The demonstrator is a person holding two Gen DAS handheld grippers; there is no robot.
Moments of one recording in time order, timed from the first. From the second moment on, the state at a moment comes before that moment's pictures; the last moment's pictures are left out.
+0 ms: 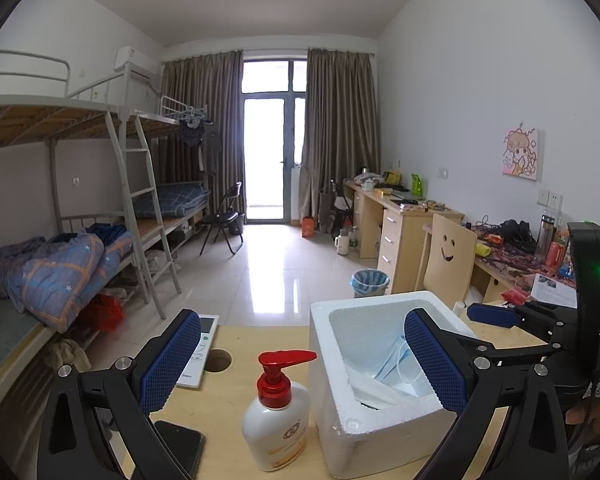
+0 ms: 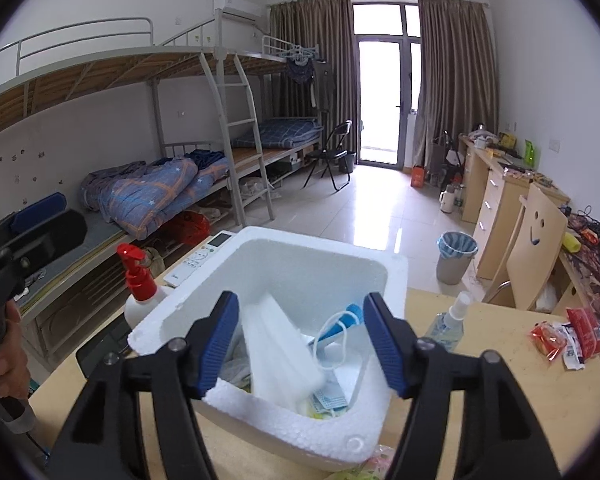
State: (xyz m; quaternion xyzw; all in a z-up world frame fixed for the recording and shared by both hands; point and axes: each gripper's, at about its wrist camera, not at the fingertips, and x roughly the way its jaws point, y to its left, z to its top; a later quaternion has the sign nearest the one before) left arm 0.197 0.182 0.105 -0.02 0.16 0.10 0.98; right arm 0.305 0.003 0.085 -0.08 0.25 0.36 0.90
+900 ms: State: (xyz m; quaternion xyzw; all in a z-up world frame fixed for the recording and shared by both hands) left arm 0.144 0.134 0.128 -0.02 0.13 0.08 0.99; right arm 0.231 -0.051 0.131 -0.07 0.17 0.32 0.93
